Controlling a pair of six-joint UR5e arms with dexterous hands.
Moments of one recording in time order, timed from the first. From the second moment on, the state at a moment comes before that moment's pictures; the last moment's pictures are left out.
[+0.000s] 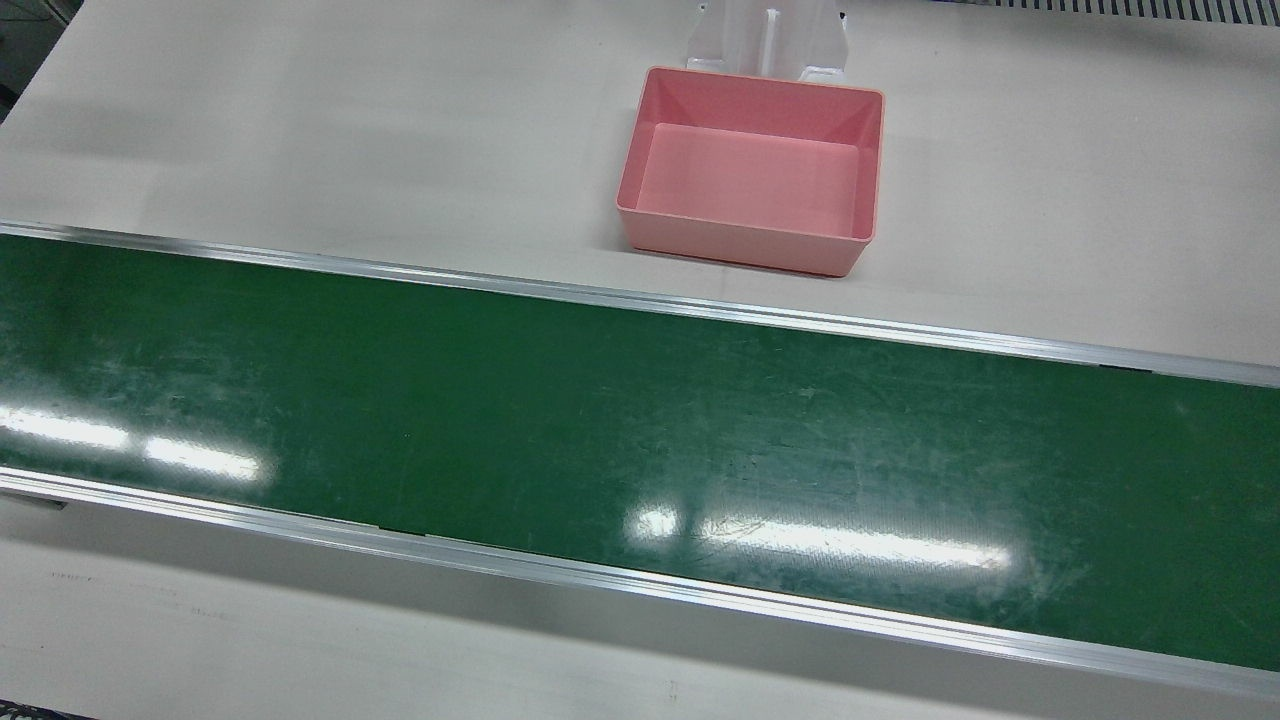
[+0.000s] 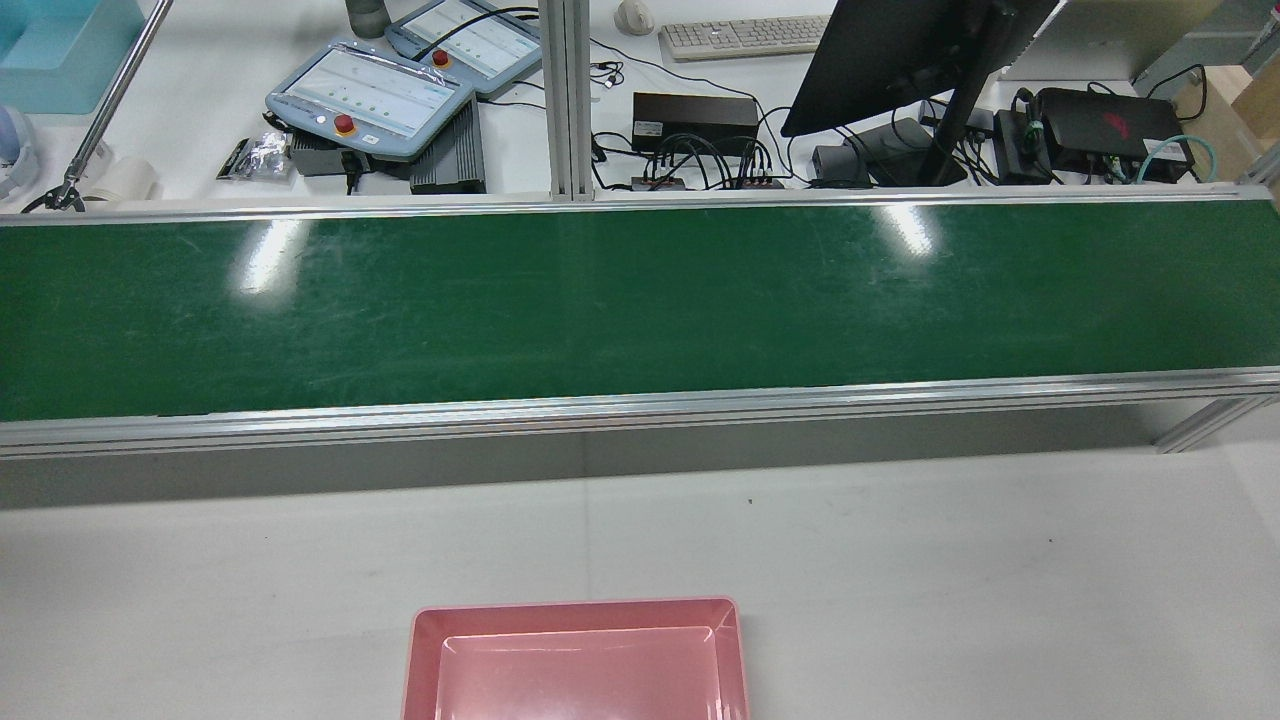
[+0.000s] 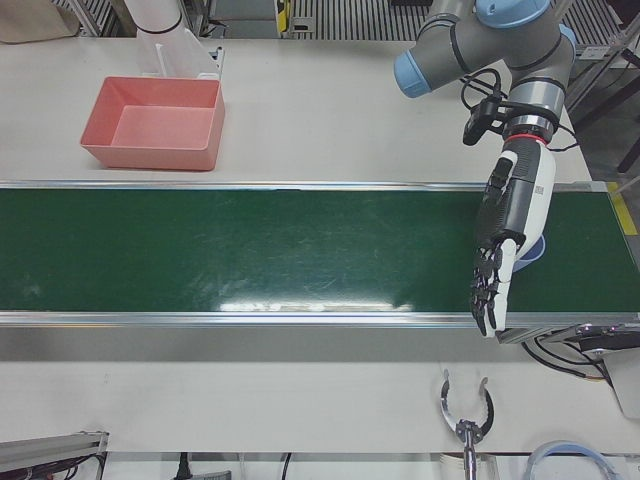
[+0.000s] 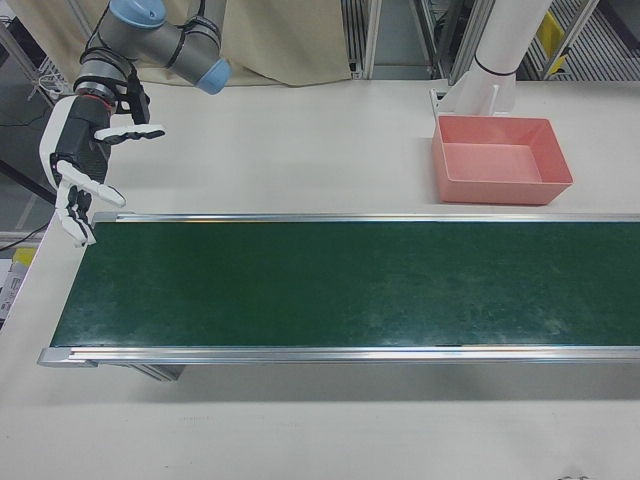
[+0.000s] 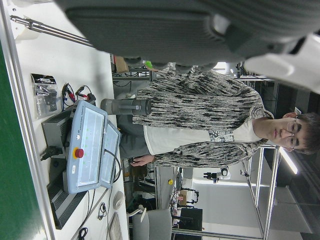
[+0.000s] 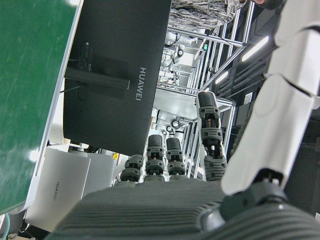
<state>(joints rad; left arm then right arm) -1.44 -1.71 -1.76 0.24 1.79 0.00 1.50 -1.82 1.80 -3.04 -1.54 -0.19</state>
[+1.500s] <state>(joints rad) -1.44 -1.71 -1.76 0.24 1.79 0.00 1.00 -1.42 1.82 -3.40 -1.13 -0.24</state>
